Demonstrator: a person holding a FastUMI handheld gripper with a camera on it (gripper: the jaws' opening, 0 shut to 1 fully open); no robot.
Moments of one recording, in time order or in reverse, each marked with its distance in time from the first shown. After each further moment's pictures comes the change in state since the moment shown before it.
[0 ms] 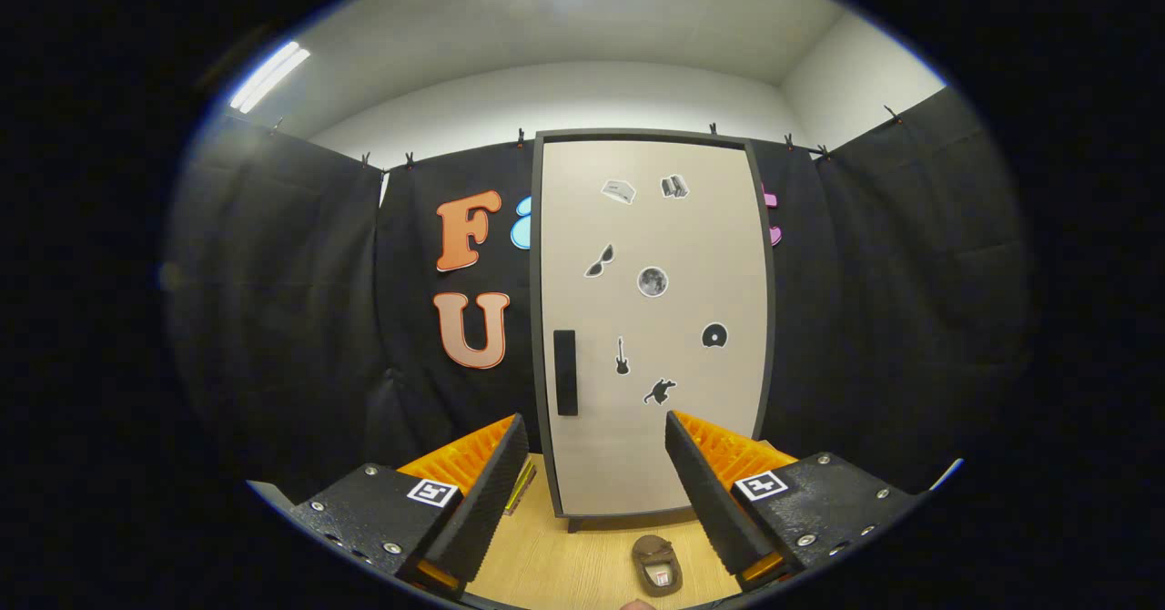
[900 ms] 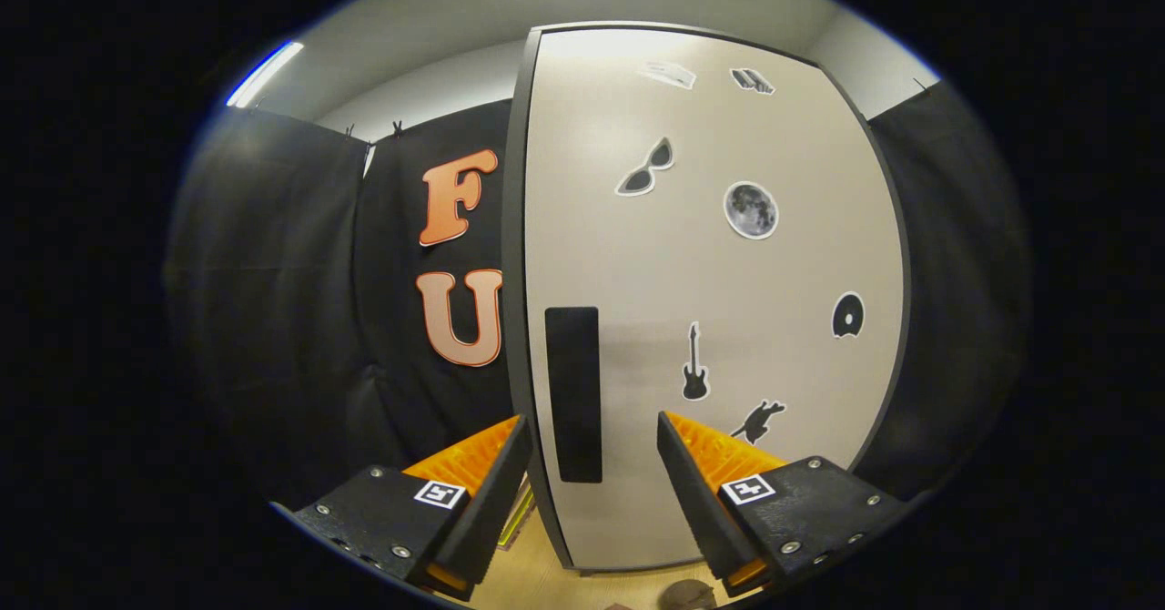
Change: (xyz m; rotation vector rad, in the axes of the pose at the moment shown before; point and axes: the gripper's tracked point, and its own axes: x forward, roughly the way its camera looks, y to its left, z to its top) arm 0.203 0.026 -0.046 0.008 0.039 0.044
